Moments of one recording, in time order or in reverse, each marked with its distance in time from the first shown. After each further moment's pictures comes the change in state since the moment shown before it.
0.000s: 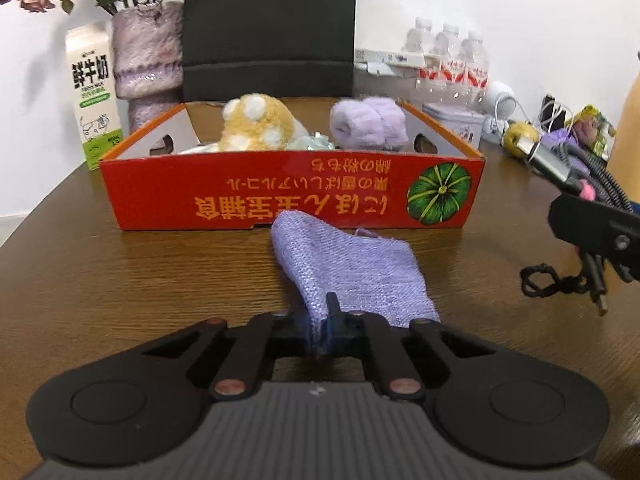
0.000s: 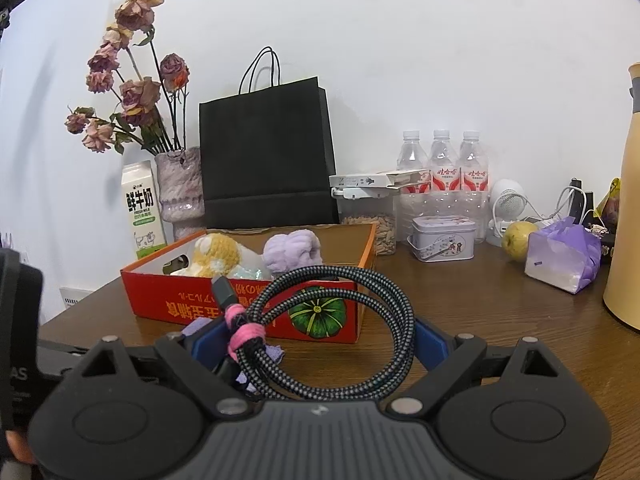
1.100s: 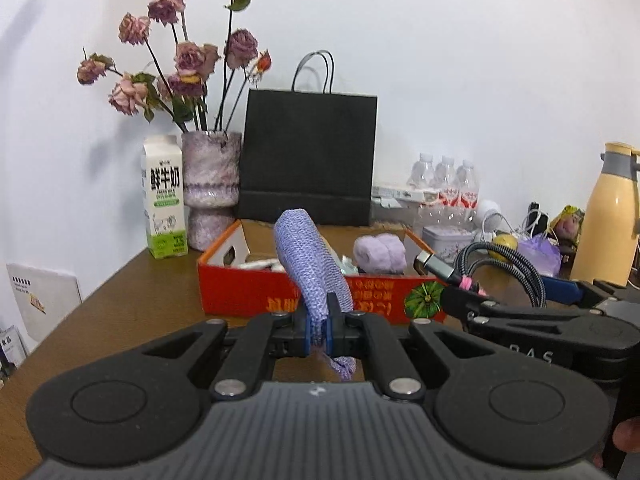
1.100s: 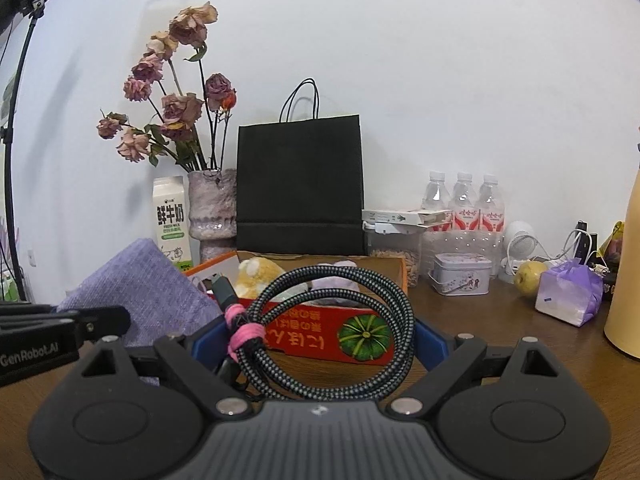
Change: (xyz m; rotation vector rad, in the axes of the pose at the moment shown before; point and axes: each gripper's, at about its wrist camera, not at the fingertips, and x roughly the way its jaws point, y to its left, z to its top) left arm -0.135 0.027 -0.007 -0.048 -0.343 0.031; right arm -0.029 0.067 0.008 -0.067 -0.086 -0.008
